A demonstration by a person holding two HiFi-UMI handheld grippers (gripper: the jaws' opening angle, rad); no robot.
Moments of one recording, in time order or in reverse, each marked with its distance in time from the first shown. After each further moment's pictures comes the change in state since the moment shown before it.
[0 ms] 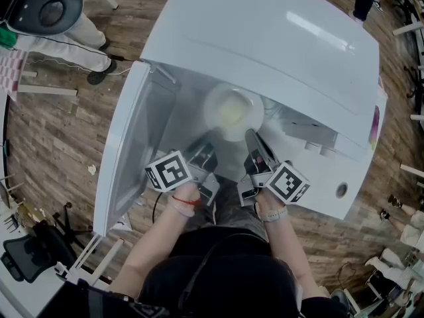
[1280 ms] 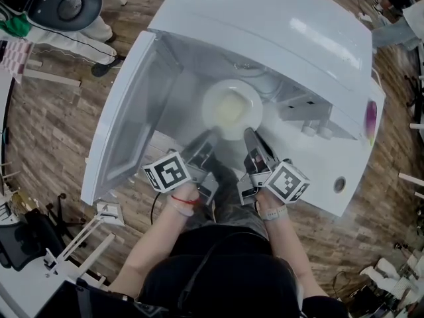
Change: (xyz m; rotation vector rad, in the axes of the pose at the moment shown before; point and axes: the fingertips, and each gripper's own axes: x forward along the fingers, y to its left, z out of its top) left arm -0.033 -0.010 -0.039 0.028 -0.084 -0.035; right arm -0.039 0.003 -0.022 -0.078 0.040 0.088
